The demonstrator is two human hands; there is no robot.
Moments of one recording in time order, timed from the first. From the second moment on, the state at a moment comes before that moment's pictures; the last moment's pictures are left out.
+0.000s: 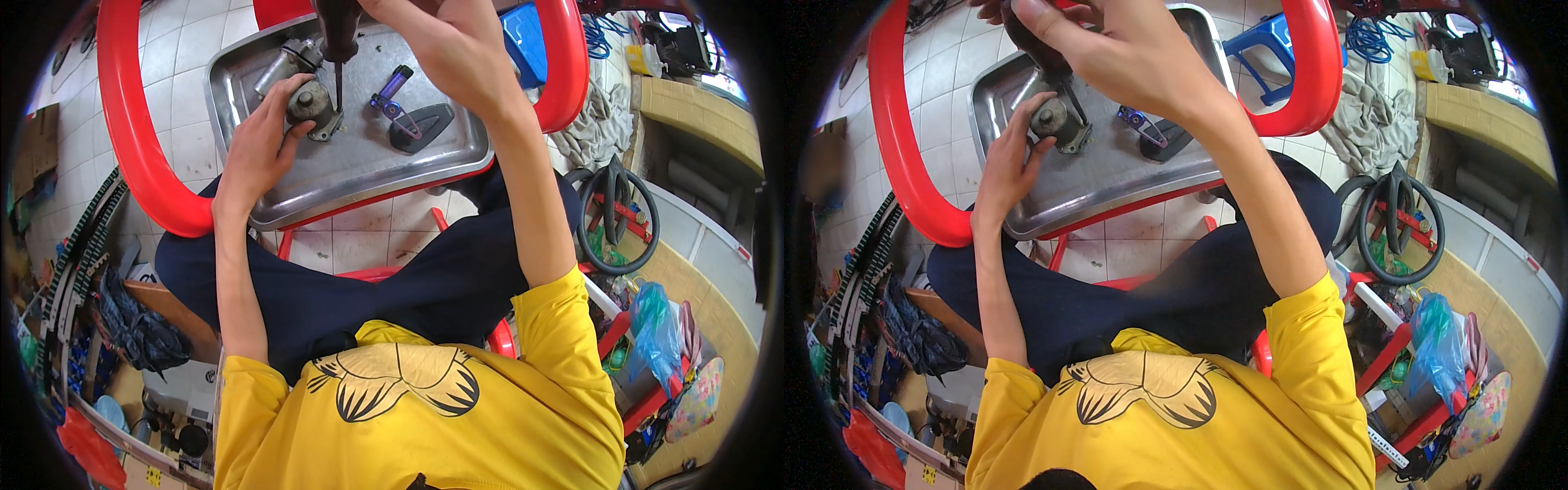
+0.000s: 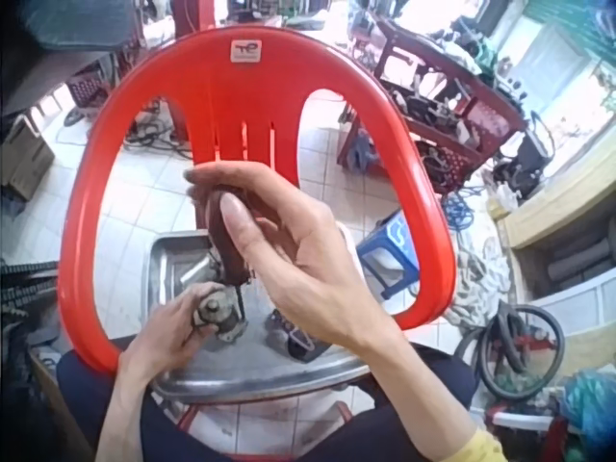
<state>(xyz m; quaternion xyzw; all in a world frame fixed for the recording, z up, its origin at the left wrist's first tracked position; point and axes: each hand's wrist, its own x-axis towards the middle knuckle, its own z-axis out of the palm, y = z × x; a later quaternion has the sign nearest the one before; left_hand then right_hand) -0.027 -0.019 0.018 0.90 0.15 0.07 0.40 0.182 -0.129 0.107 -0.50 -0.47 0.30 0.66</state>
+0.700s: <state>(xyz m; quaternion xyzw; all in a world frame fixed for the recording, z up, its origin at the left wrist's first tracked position) -0.025 -0.019 0.024 0.90 0.13 0.08 0.40 0.177 -0.133 0.121 -0.57 -0.45 0.26 0.63</state>
